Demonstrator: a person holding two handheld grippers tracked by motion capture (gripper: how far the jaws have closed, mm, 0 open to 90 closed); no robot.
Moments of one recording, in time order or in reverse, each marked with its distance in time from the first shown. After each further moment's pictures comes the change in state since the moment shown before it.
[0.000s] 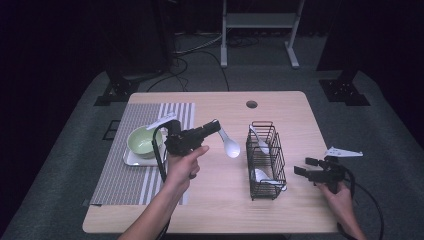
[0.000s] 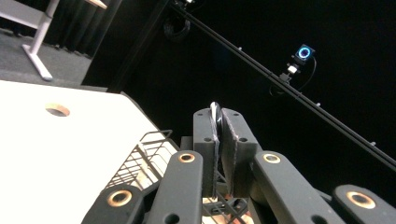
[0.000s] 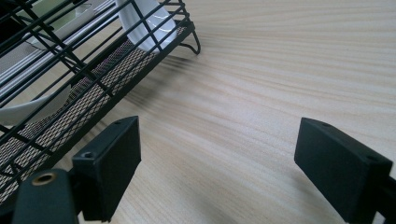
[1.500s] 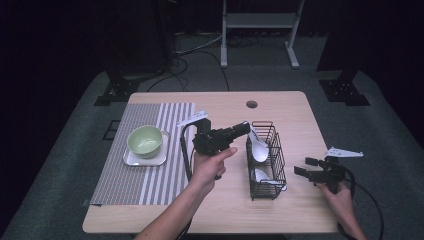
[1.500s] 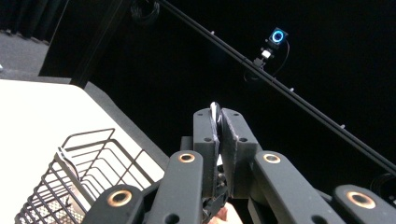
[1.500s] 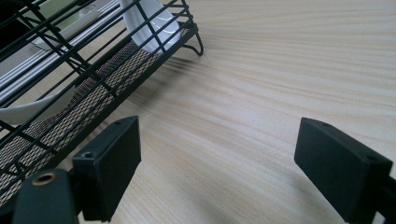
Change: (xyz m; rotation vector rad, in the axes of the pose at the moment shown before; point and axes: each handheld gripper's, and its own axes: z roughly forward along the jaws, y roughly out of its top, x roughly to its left) left arm -0.034 -0.012 0.055 0.058 -0.112 0.007; right arm 0.000 0.000 -0.001 -0.007 0.009 -0.008
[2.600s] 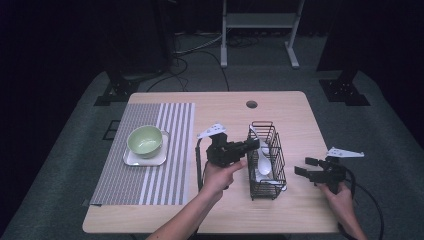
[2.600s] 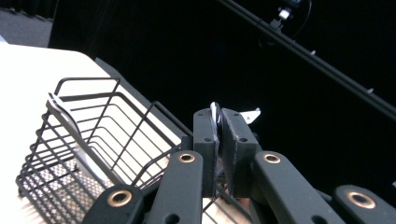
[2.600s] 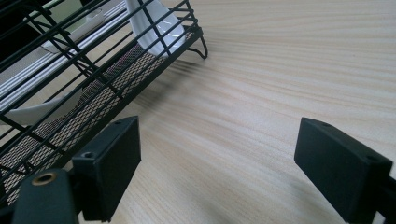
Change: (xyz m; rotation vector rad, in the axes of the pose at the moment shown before) left arm 0.011 -0.043 0.028 0.113 0.039 0.045; right arm 0.000 0.000 -0.002 -0.011 0.020 0.001
